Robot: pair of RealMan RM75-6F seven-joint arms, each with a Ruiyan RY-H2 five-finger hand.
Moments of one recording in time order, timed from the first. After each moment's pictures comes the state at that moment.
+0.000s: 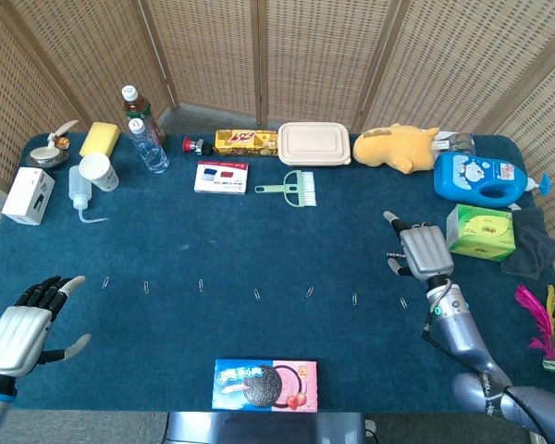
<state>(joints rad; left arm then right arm) -0.11 -1.04 0.04 -1.85 1.58 1.41 0.18 0.58 -1.38 0.21 -1.45 -1.12 1.04 -0.39</state>
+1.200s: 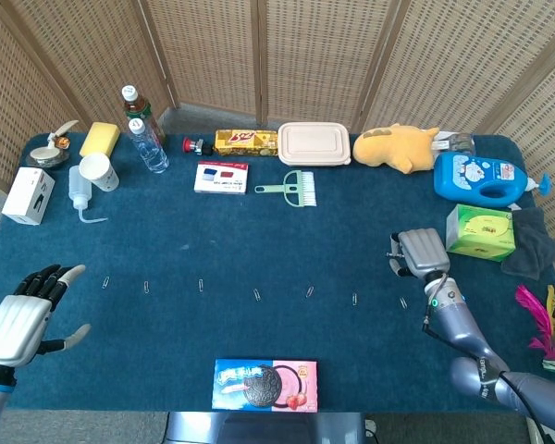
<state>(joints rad) -0.14 -1.01 0.01 -1.87 1.58 1.41 0.19 0.65 -1.40 0.18 -1.35 -0.99 0.88 -0.40</state>
